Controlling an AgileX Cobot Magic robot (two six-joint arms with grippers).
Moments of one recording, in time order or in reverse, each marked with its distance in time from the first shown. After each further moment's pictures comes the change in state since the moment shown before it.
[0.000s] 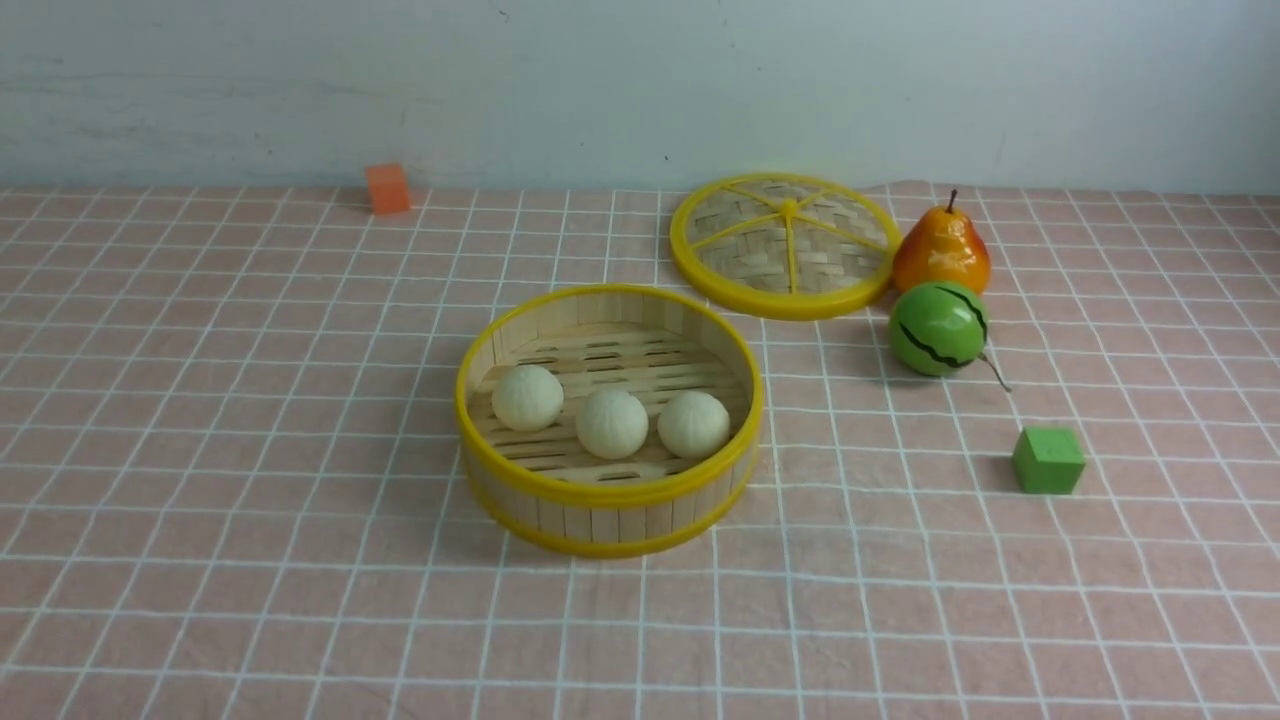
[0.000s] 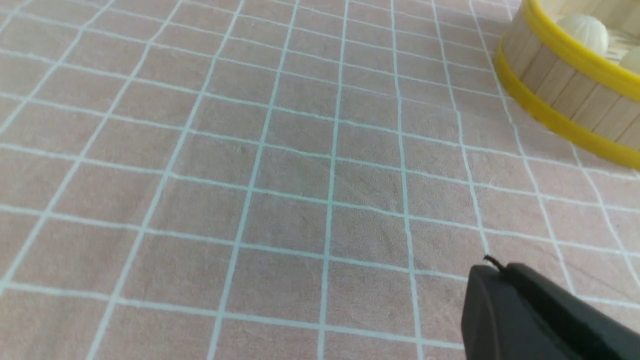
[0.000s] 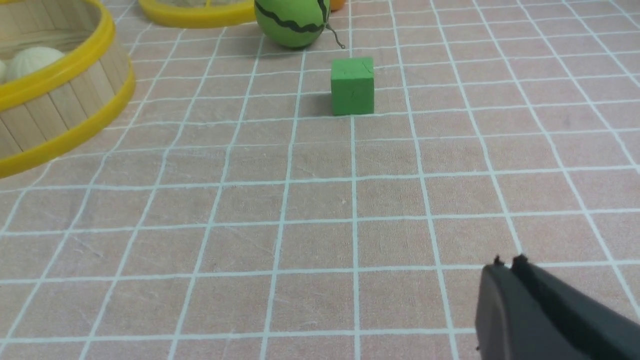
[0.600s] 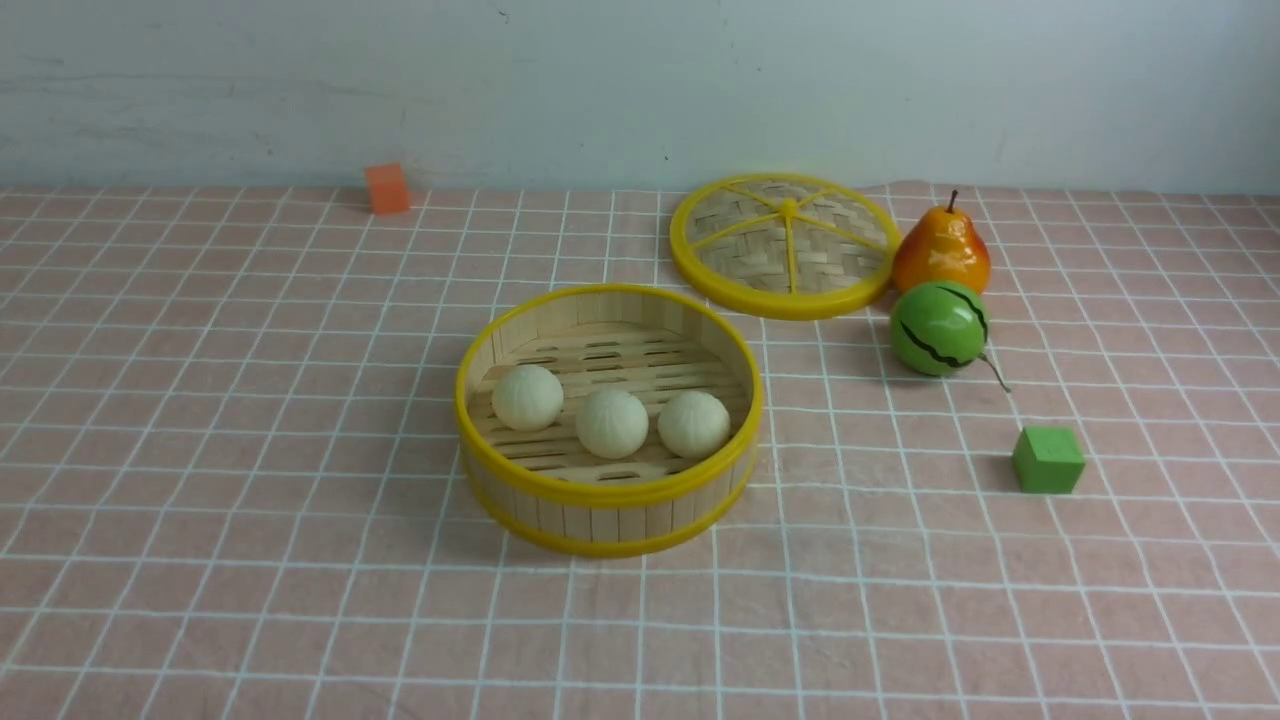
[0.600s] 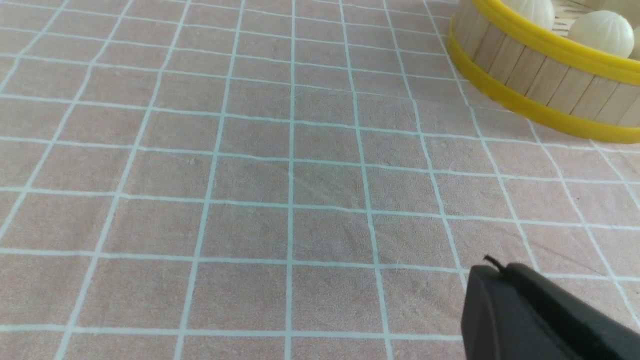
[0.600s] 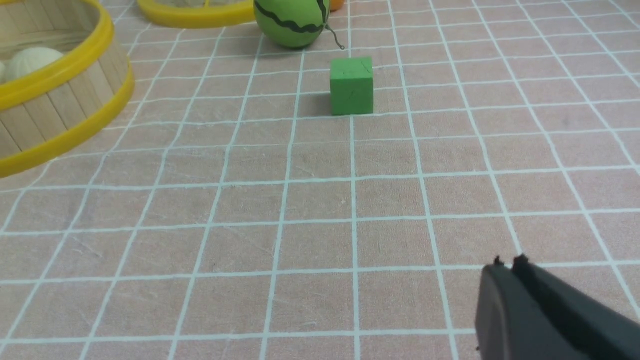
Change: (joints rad) right arm 0.000 0.000 0.000 0.000 0.000 0.000; left arm -0.070 0.000 0.000 -0.019 -0.002 0.045
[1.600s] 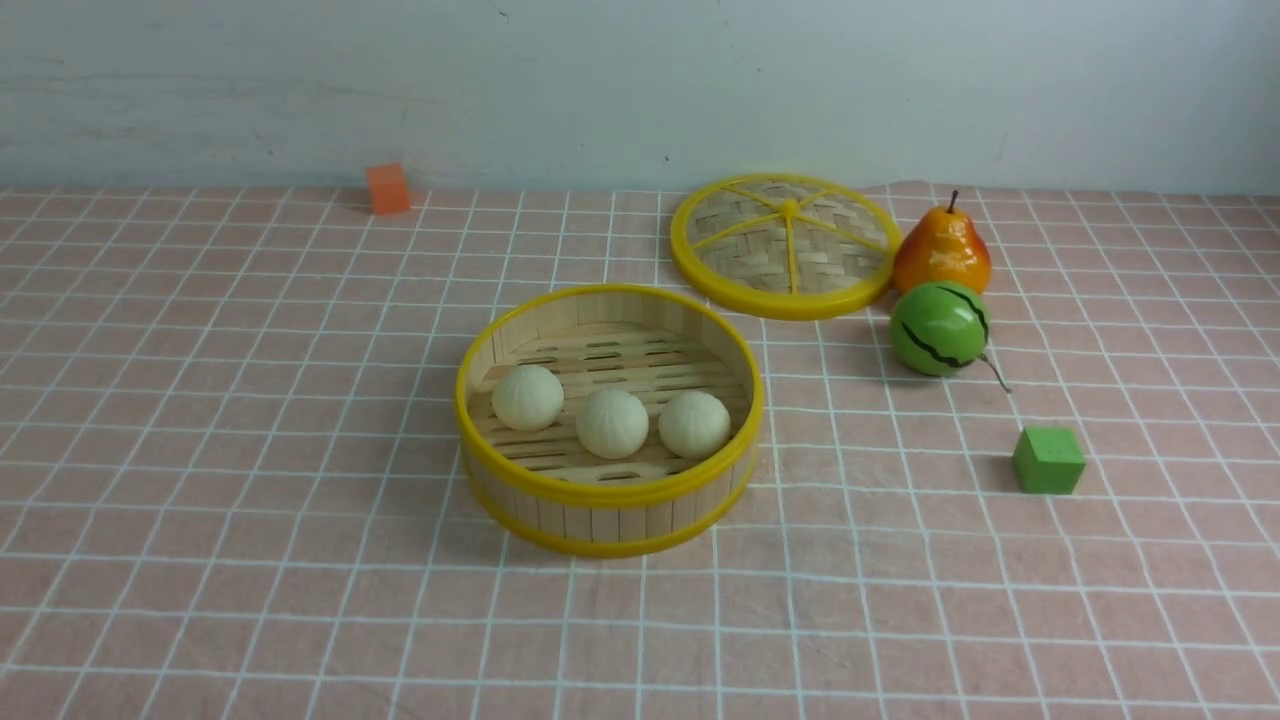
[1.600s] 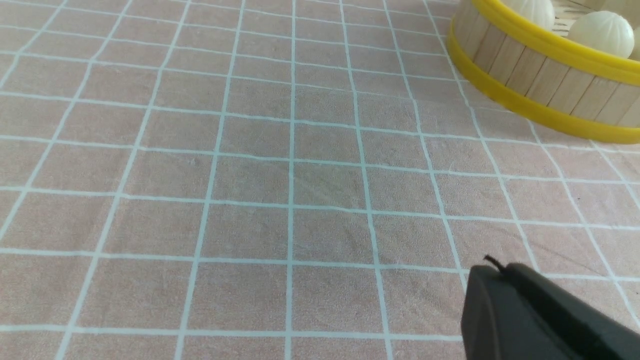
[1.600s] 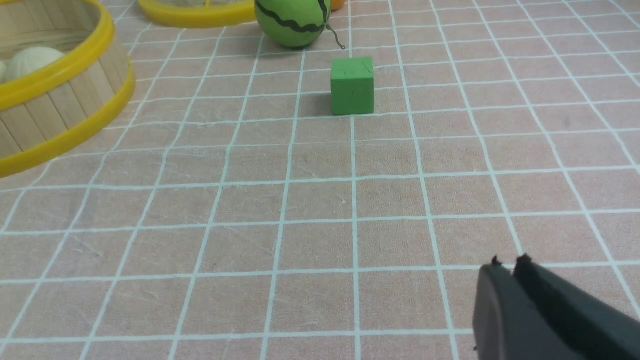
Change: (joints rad) right arm 0.000 0.000 0.000 0.000 0.000 0.000; left arm 0.000 0.000 0.000 0.000 0.000 0.000
